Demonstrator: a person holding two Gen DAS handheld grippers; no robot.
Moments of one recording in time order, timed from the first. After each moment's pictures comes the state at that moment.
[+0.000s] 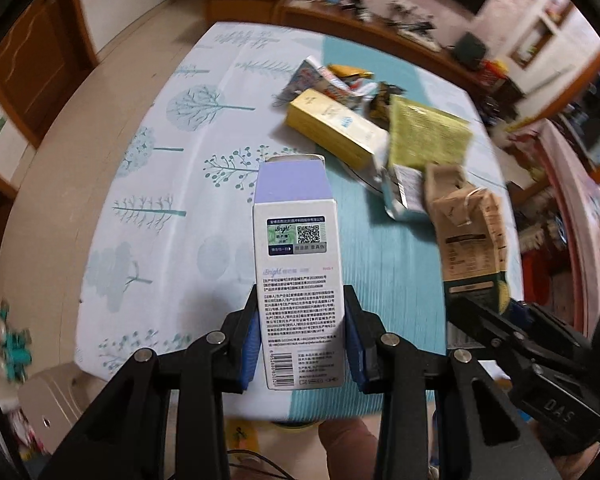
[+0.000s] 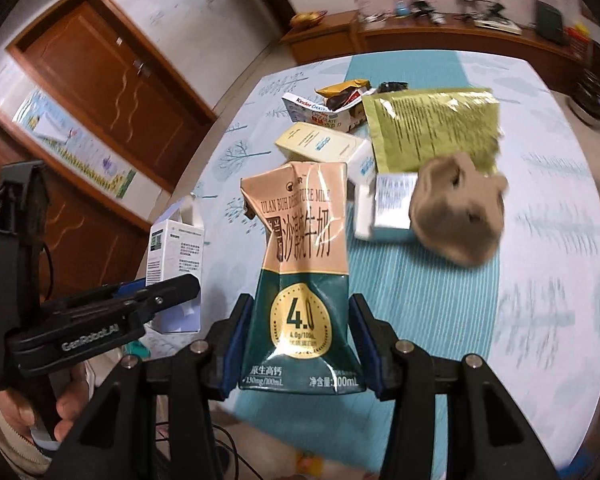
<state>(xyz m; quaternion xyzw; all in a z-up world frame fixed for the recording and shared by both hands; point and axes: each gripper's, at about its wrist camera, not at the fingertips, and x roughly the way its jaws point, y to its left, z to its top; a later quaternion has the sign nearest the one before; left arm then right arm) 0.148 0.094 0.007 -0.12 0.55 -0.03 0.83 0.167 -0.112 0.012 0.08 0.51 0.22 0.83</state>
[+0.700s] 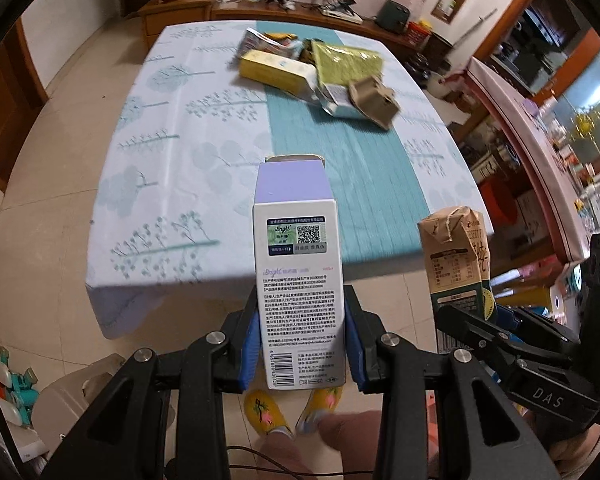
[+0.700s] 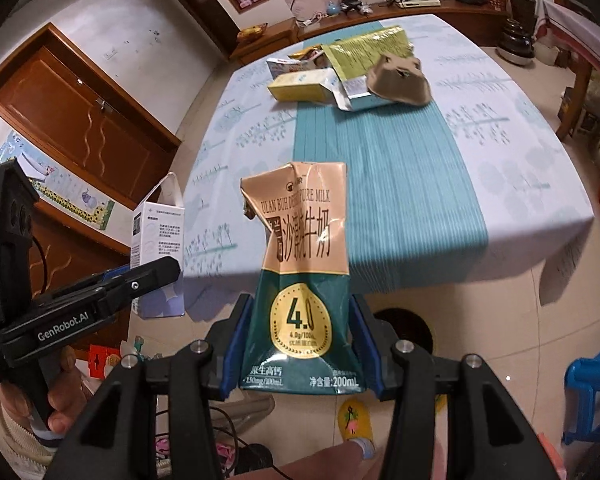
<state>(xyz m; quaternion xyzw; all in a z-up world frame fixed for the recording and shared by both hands) -0.007 0.101 0.010 -0.06 0.54 -0.14 0.82 -0.038 -0.099 0.010 0.14 0.51 0.12 0.84</state>
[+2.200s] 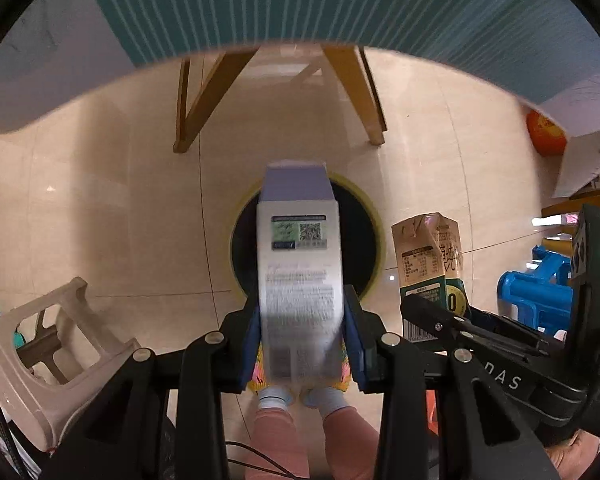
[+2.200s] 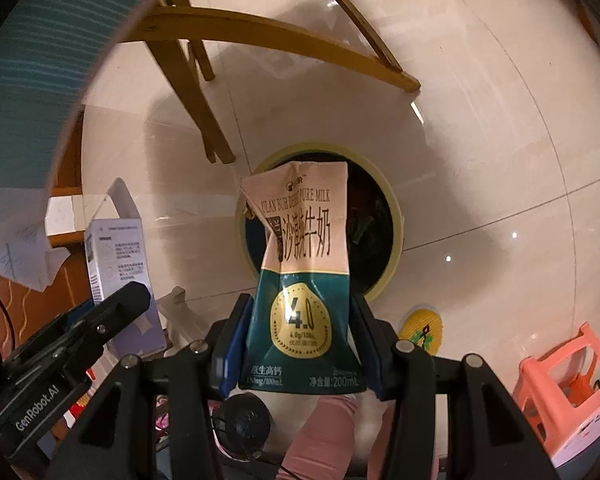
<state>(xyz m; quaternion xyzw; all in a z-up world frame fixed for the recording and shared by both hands) -0.014 -0.011 -0.329 -0.03 0.70 -0.08 0.71 -0.040 -0.191 -0.346 0.24 0.68 0.03 0.69</state>
